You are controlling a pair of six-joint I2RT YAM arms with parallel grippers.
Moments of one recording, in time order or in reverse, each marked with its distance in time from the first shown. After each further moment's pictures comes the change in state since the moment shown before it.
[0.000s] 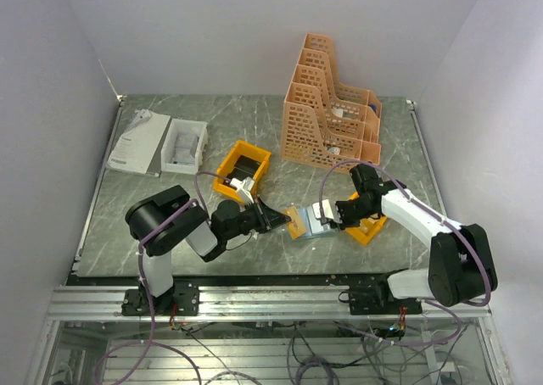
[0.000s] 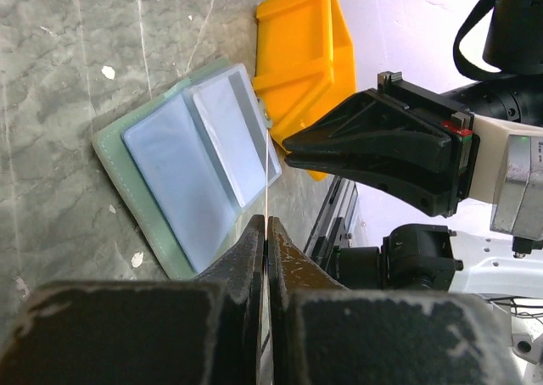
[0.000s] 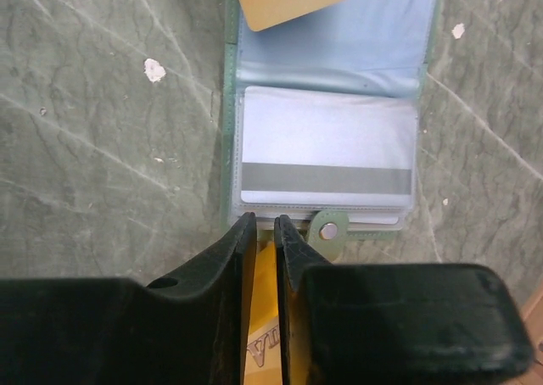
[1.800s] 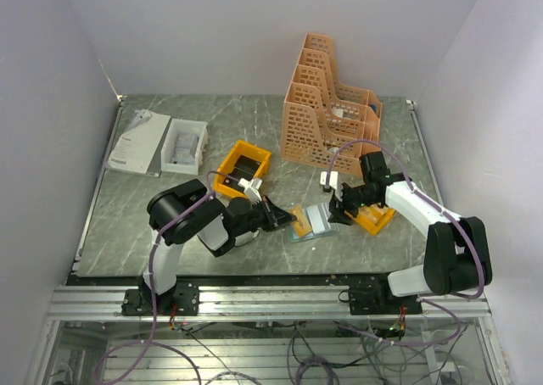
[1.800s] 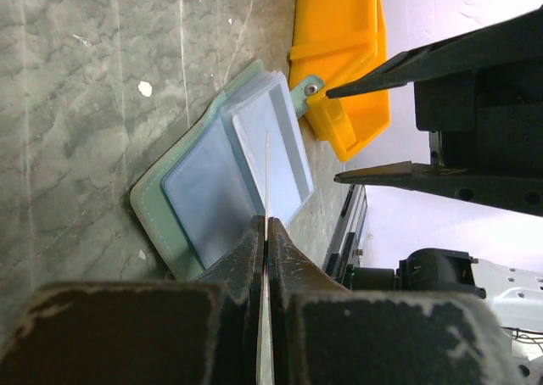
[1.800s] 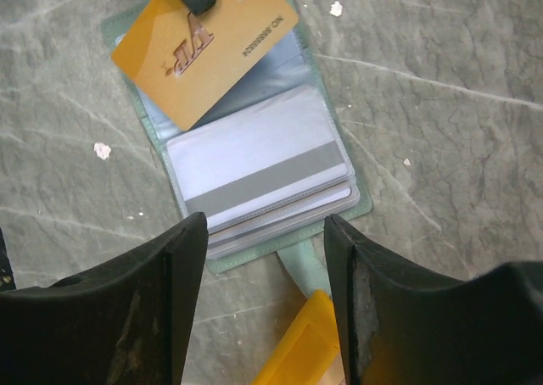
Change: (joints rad) left arm -0.013 0.171 0.120 -0.003 -0.003 -0.047; right arm -0.105 0.068 0.060 0.093 -0.127 0.358
